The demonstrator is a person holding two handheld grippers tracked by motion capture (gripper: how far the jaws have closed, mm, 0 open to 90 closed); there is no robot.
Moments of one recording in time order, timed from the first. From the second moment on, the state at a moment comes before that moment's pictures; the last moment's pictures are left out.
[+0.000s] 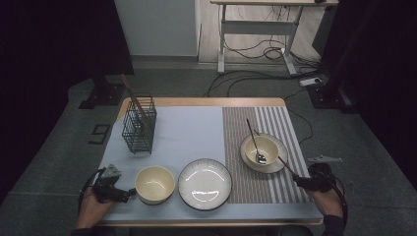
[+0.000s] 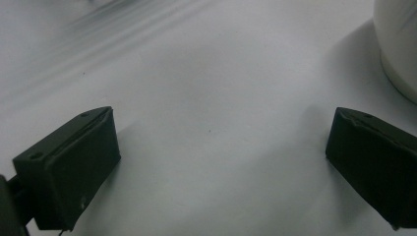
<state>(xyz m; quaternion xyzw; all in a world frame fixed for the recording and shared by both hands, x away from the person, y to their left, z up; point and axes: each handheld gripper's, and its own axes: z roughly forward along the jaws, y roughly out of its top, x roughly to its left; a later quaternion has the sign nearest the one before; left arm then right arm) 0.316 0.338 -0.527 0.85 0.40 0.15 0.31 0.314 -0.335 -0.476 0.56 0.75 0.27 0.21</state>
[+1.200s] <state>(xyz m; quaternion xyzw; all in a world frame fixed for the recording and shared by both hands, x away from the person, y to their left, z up) 0.316 0.338 -0.527 0.85 0.40 0.15 0.31 0.323 -0.352 -0.486 0.59 0.74 0.24 0.23</state>
